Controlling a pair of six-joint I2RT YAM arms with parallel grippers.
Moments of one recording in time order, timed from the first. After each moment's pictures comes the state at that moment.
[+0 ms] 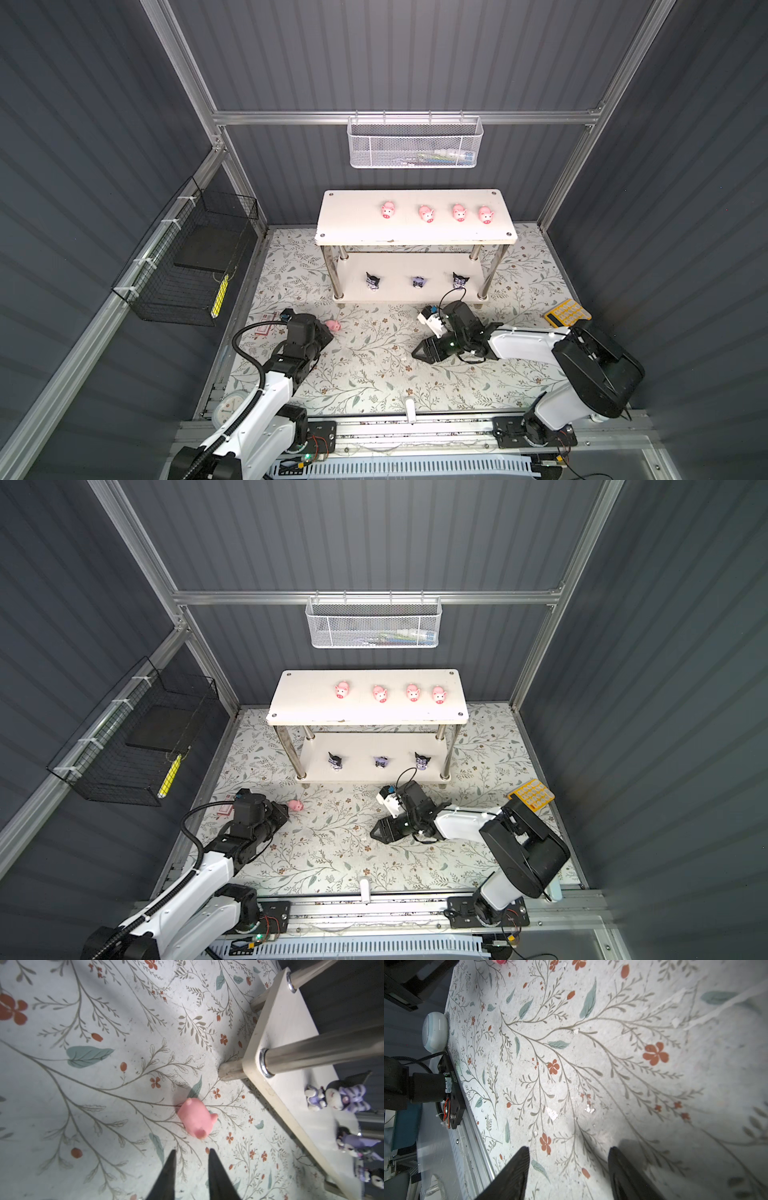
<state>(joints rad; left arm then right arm) -0.24 0.88 0.32 -0.17 -0.05 -0.93 0.69 1.56 0.60 0.03 -0.53 0.34</state>
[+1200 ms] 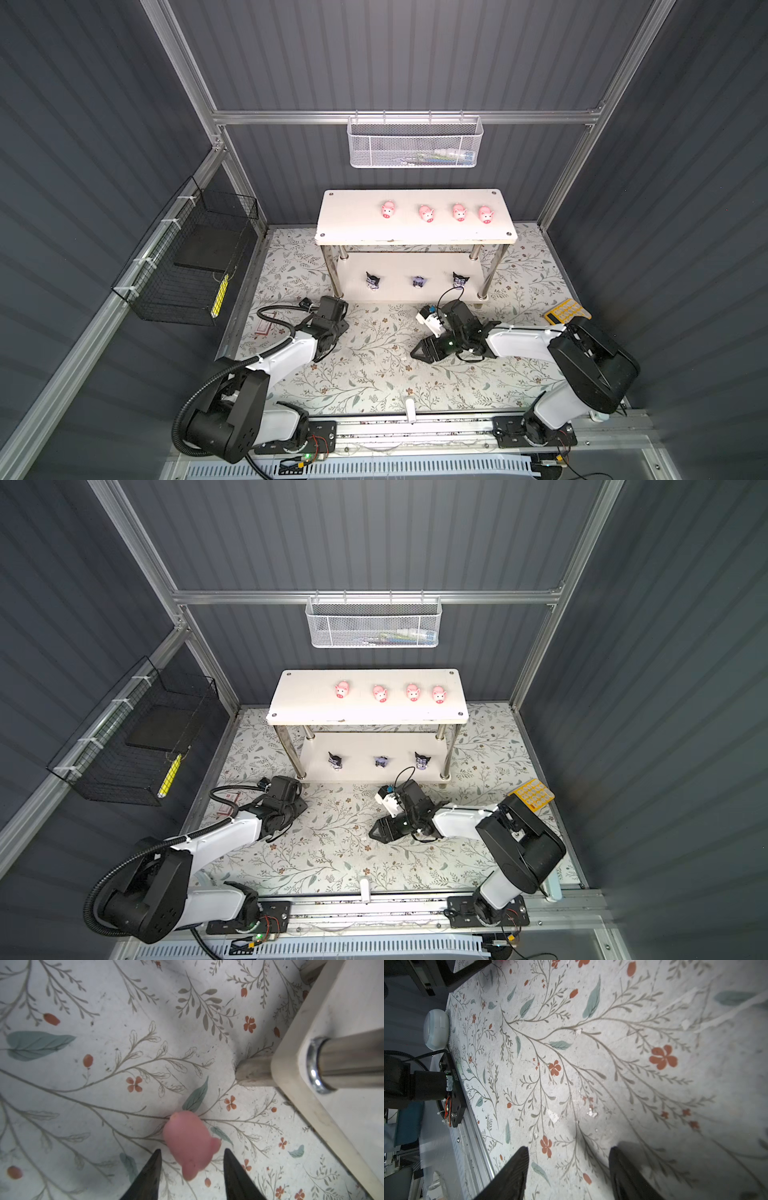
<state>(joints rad) -0.41 1.34 0.55 -0.21 -0.24 -1.02 0.69 1.58 0.61 0.03 -0.55 0.33</state>
